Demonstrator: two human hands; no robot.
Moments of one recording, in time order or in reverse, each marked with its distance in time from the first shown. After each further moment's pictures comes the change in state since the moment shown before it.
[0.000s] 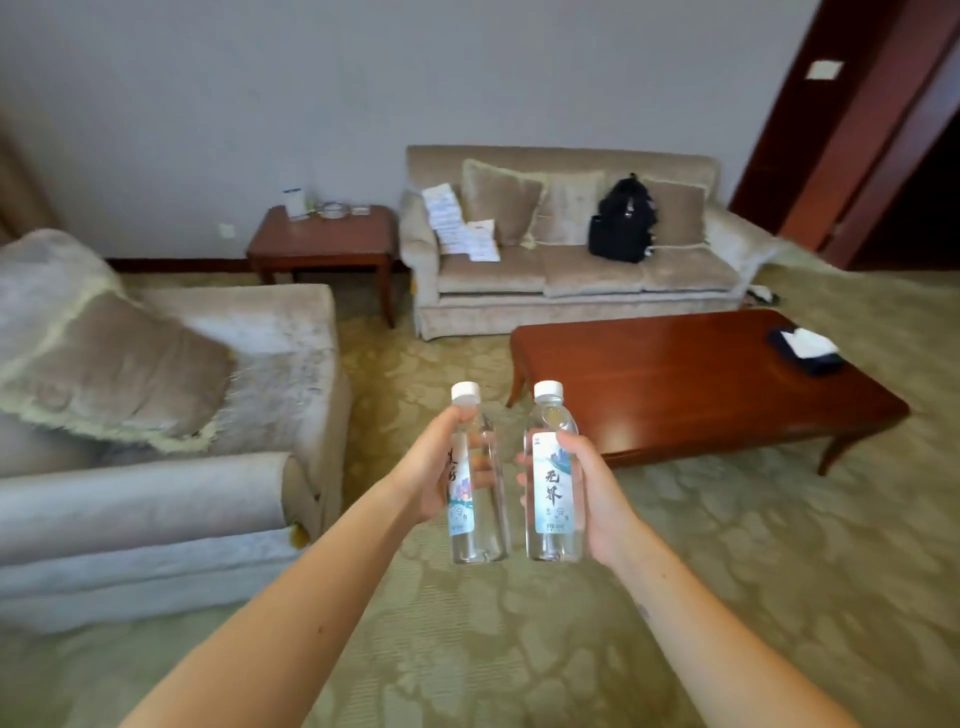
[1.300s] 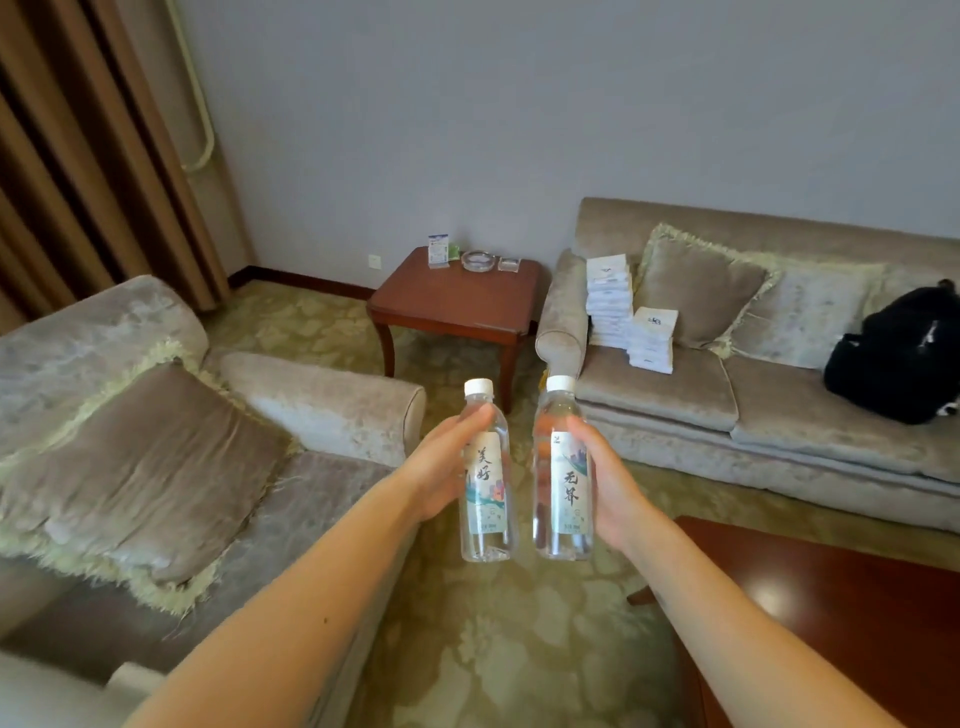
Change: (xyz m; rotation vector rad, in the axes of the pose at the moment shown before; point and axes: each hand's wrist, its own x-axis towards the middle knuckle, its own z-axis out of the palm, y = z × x) left_hand 0.474 0.357 -0.217 -0.023 0.277 0.247; right_hand 0.656 -0.244 0.178 -0.222 -0.429 0.117
